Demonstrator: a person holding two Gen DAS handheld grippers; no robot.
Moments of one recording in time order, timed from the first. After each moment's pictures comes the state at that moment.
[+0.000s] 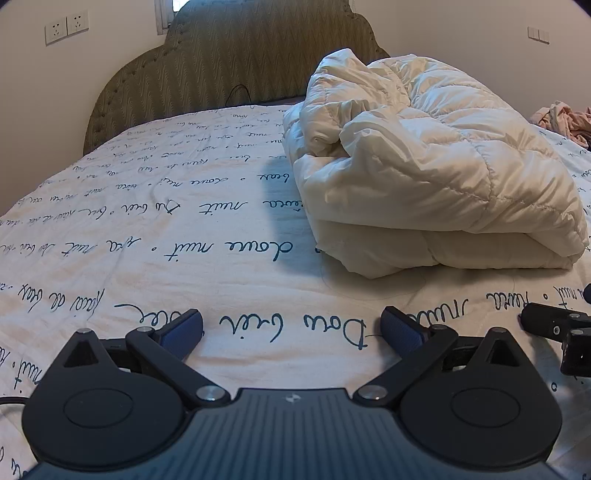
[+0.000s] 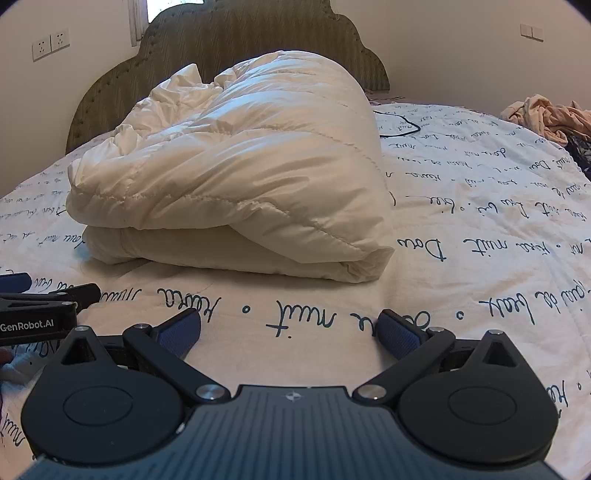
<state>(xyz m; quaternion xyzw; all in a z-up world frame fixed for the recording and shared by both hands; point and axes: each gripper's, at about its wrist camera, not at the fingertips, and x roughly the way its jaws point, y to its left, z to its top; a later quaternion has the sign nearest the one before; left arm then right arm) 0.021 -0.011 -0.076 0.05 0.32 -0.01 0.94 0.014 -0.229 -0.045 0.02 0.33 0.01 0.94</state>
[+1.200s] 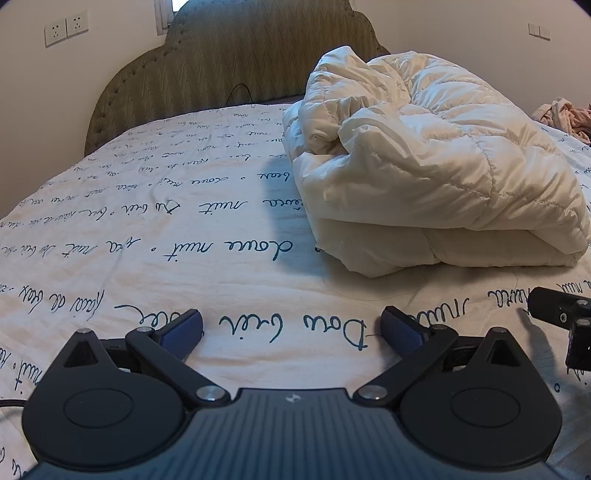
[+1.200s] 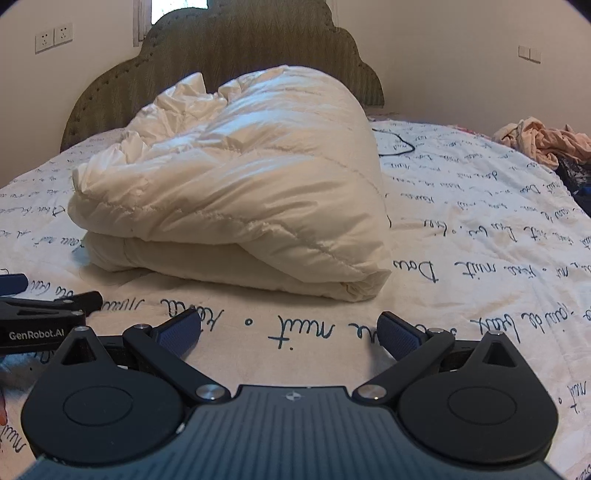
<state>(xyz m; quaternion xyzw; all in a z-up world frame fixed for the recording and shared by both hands) 0.022 -0.013 -0.077 0.05 0.33 0.00 0.94 0.010 -0.216 -0.034 -0.01 0.30 0.00 0.95</state>
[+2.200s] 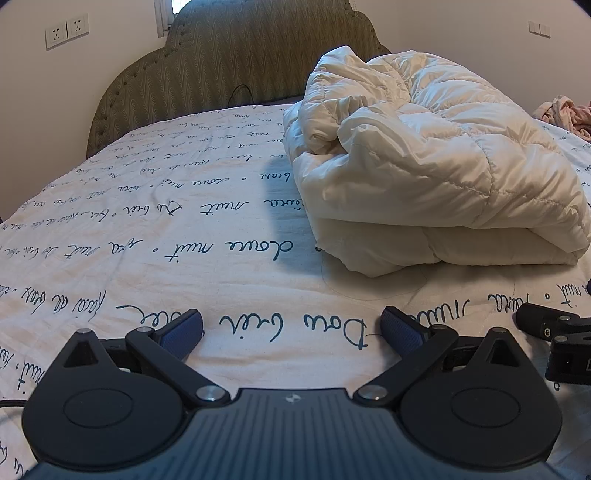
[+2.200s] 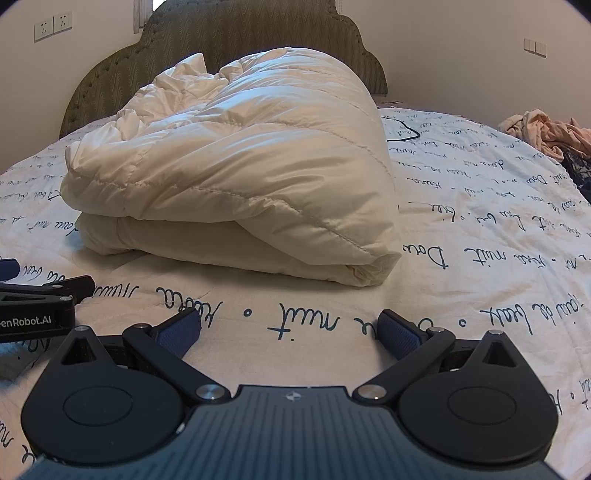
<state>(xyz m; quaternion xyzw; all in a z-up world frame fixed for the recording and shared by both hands) 0.021 -0.013 -0.077 0.06 0.32 0.00 0.94 0.017 -0.217 -0.046 -0.01 0.33 0.00 0.94</state>
